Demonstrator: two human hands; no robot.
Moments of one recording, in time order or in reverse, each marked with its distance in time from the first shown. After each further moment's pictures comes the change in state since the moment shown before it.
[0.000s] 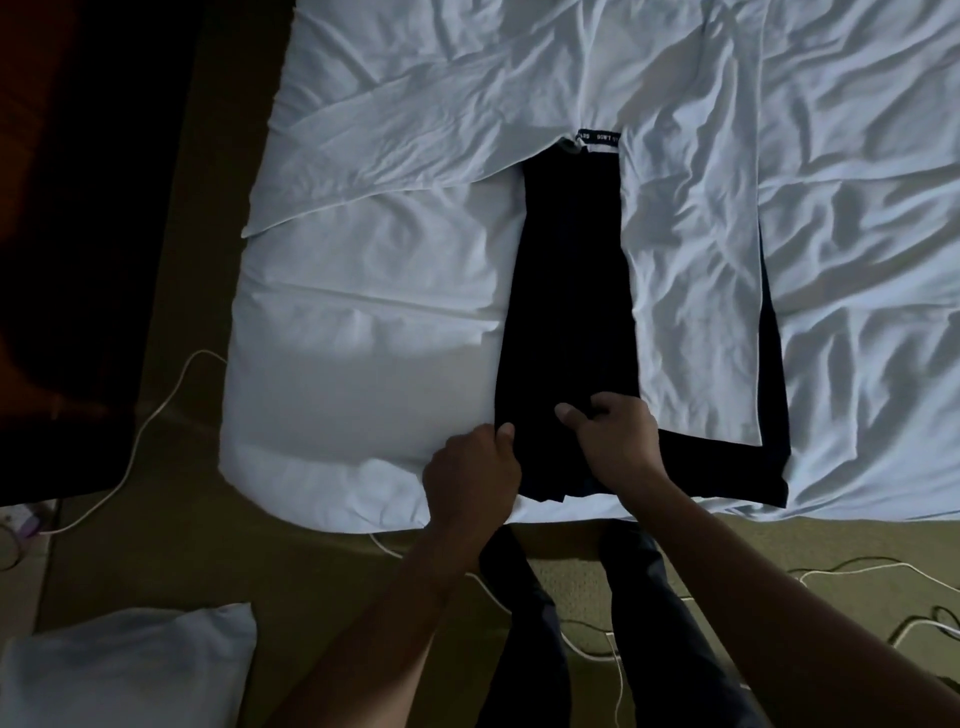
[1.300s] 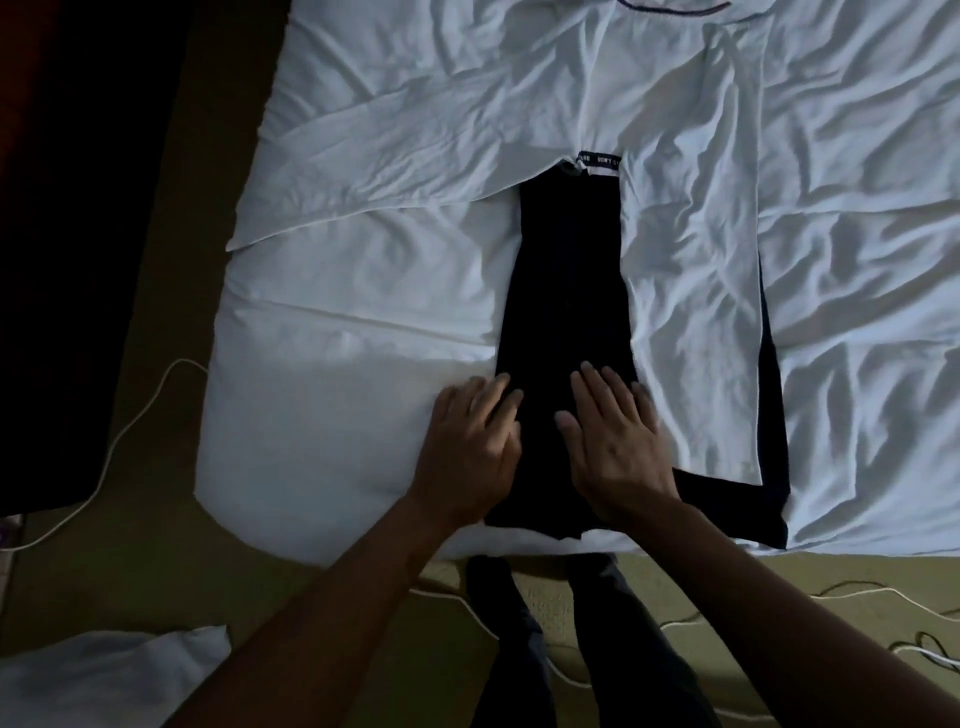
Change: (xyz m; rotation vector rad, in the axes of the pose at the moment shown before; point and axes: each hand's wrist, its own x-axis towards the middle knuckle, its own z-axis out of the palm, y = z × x) left_hand 0.064 -0.018 0.009 0.153 0.327 0.755; right_hand 0.032 0.020 0.000 -0.726 0.124 -0.634
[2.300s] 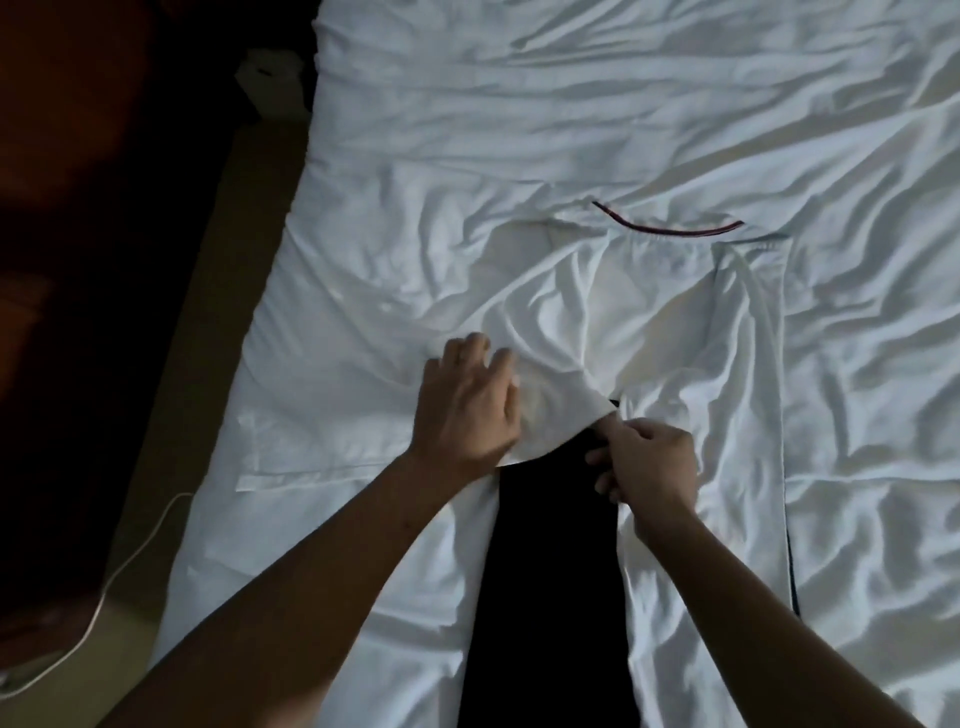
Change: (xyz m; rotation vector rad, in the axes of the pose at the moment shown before) left_hand 0.335 -0.086 -0.052 0.121 0.000 -0.232; right_hand 0.290 0.040 -0.110 1.031 0.077 0.875
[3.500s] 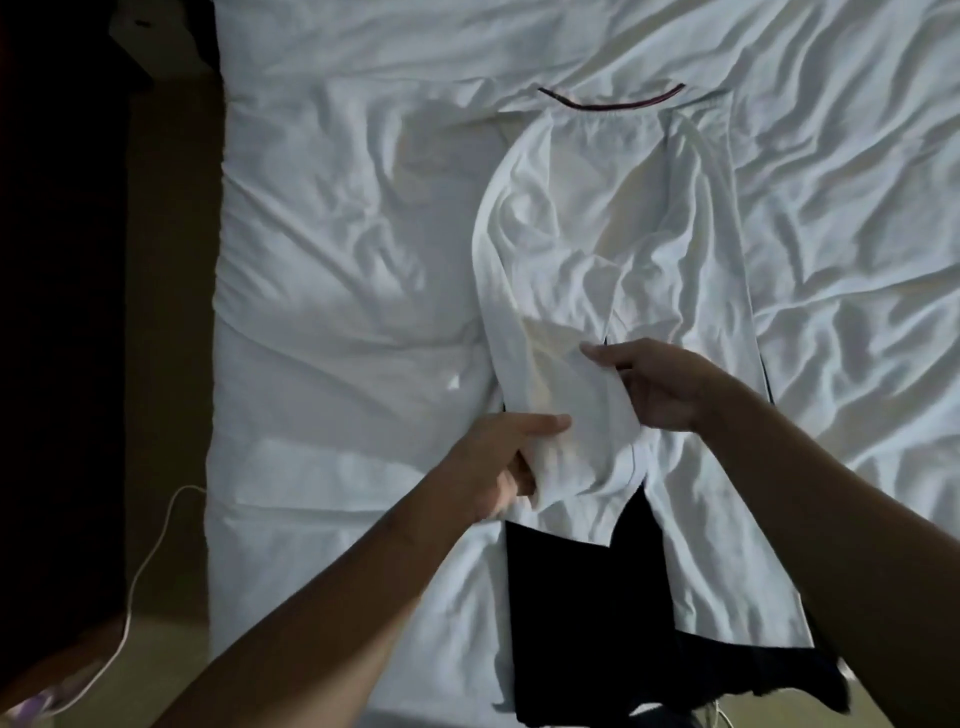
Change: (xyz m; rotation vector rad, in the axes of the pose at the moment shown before) left_hand -0.120 0.031 -0.021 -1.537 -0.928 -1.013; right_hand -0.019 0.038 -0.037 0.196 -0.524 0.361
